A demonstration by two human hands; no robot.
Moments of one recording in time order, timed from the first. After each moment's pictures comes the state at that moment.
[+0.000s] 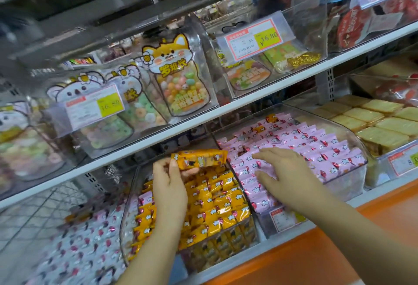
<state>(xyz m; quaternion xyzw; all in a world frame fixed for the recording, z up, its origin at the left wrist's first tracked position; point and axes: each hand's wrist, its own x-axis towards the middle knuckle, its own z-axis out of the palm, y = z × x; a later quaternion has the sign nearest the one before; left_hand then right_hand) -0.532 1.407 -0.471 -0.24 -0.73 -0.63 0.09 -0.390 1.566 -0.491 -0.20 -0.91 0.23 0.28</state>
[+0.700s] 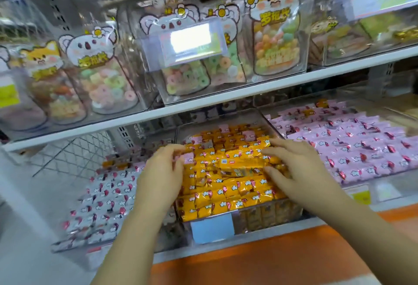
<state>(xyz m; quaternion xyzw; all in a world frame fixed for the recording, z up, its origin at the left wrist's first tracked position) -0.572 1.279 -0.457 -0.26 -0.91 -0.31 0.12 -0.436 1.489 -0.499 -0.14 -0.93 0.17 0.29</state>
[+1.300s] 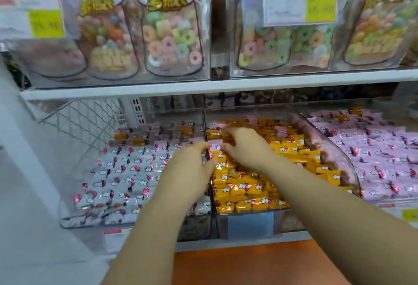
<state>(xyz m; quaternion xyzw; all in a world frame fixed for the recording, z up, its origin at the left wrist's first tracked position) -0.595 1.248 -0.471 -0.27 -0.91 -0.31 -0.01 -0.588 1.405 -0.482 -0.12 -0.97 0.17 0.13</state>
